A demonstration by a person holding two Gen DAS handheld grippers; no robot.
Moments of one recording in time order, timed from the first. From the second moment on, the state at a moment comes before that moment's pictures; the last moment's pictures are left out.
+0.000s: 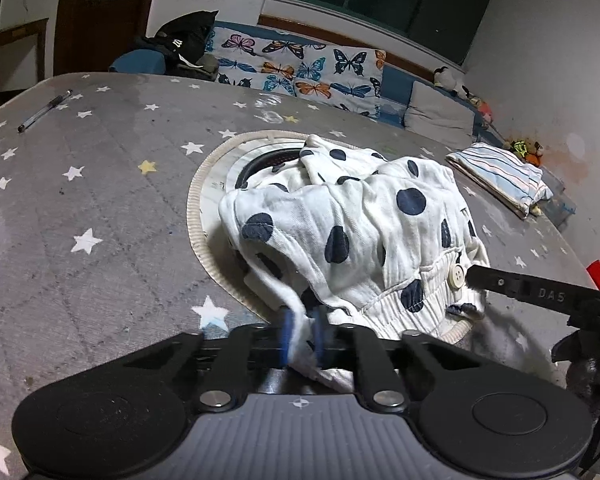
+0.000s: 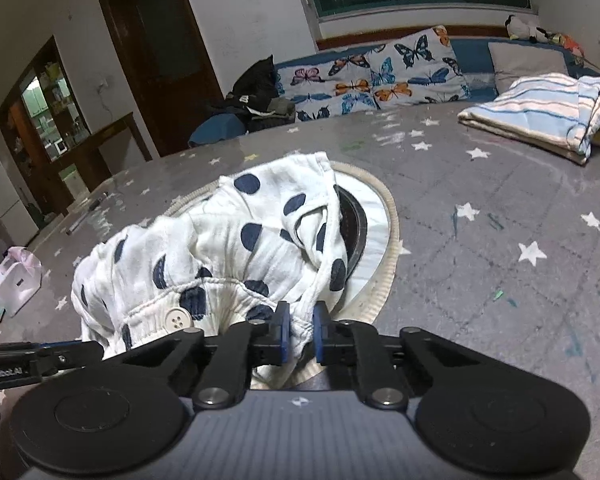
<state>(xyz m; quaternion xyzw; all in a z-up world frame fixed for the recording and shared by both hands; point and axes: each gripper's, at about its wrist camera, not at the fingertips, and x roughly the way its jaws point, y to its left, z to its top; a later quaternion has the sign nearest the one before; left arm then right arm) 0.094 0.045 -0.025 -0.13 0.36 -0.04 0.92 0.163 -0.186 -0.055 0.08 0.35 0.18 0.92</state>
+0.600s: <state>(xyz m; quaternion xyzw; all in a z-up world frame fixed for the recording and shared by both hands) 0.034 0.076 0.016 -0.15 0.34 -0.10 0.92 0.084 -0.224 0.001 0.08 0.31 0.24 0.92</state>
